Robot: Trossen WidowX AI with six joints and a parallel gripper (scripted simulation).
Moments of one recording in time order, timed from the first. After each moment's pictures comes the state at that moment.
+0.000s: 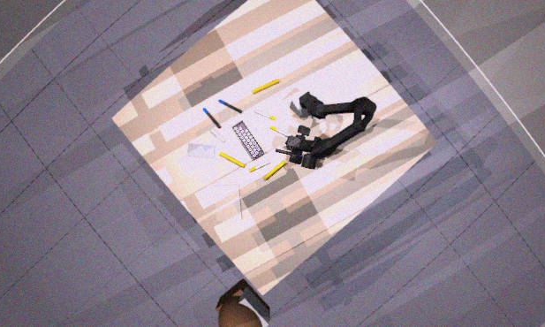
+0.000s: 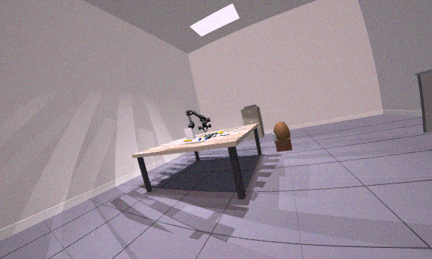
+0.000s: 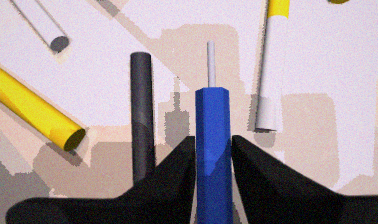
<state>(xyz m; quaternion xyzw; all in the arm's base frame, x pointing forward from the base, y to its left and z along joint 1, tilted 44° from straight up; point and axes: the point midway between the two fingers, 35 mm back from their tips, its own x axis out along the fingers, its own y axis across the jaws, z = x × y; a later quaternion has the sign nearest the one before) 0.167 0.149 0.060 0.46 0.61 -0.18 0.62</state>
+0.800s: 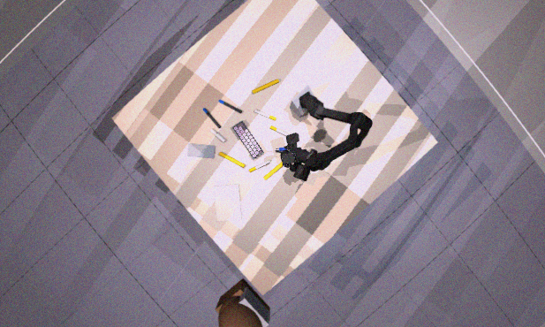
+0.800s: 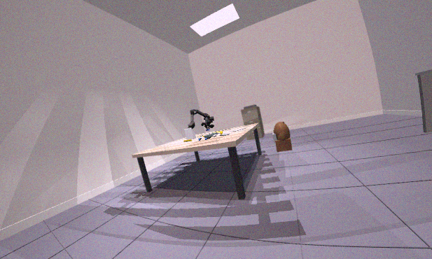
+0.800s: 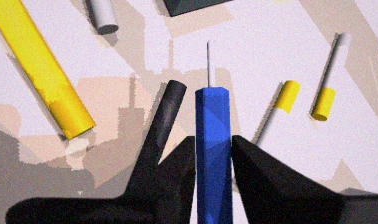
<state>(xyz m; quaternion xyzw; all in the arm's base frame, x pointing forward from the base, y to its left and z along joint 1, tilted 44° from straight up) 0.213 0.146 0.075 0.22 0.65 -0.06 0.73</state>
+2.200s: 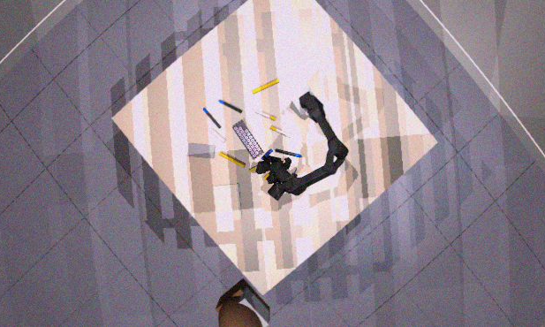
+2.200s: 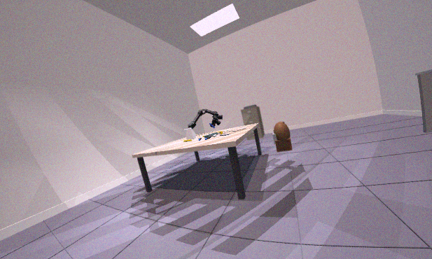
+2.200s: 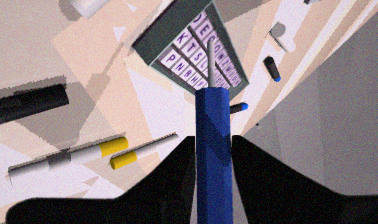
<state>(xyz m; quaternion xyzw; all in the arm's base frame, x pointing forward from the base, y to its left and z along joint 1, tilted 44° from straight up) 0.325 0.123 0.075 -0.36 0.64 0.27 0.62</state>
